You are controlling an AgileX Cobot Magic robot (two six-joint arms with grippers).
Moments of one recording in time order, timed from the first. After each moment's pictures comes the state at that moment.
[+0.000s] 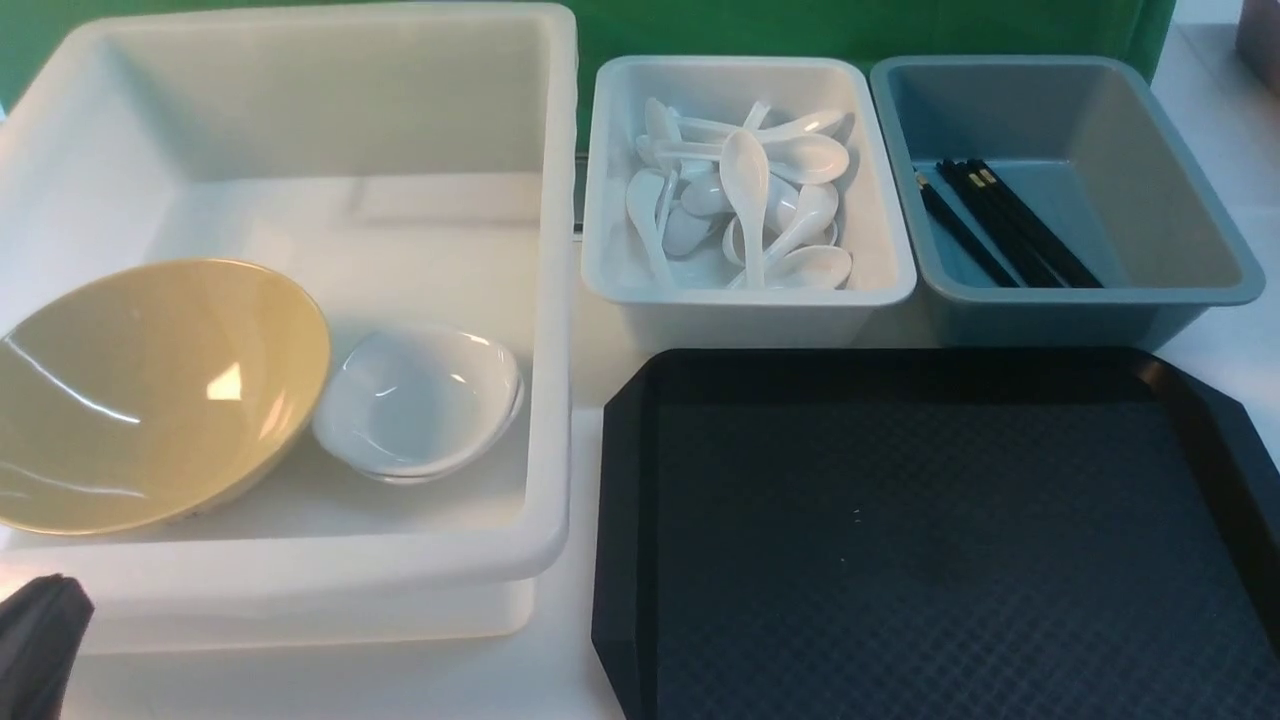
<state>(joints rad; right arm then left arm) -0.02 -0.01 0.03 -0.04 0.32 0.16 -0.04 -0.01 -0.09 -0.11 0.36 -0.01</state>
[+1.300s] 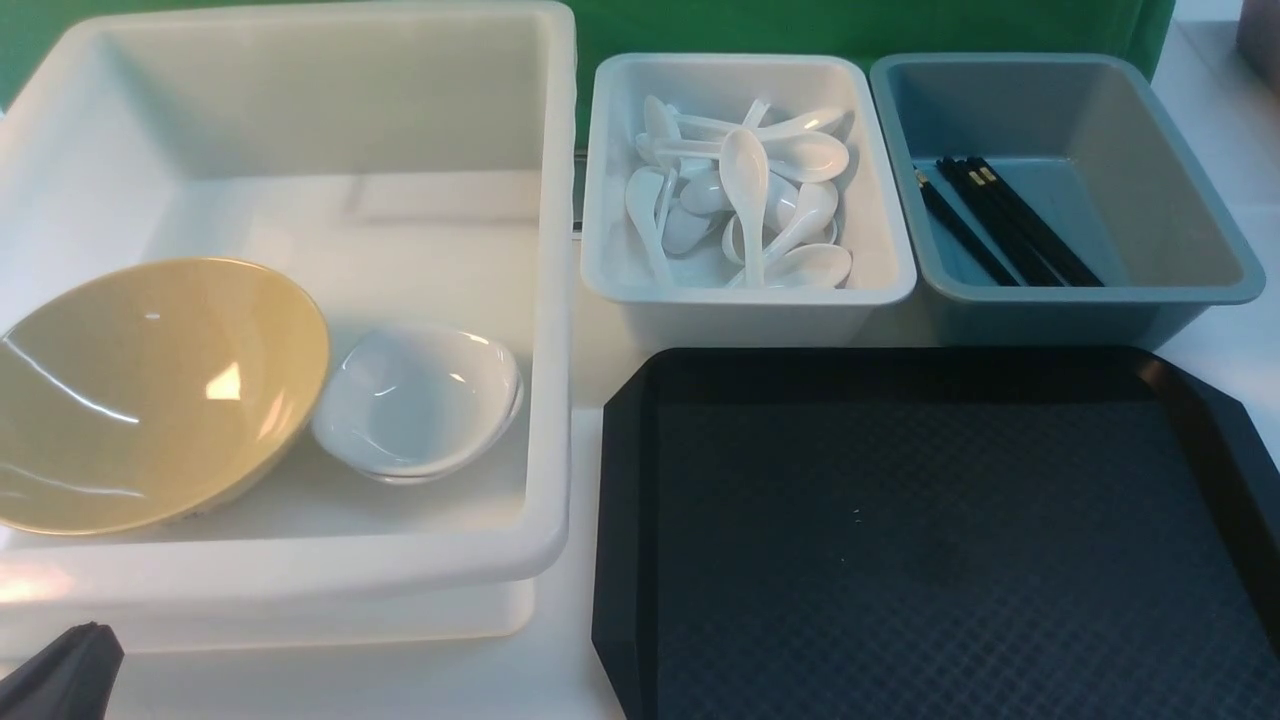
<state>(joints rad) -0.02 -0.01 0.03 -0.04 0.32 0.16 -0.02 -0.01 0.02 -0.07 0.32 -0.03</state>
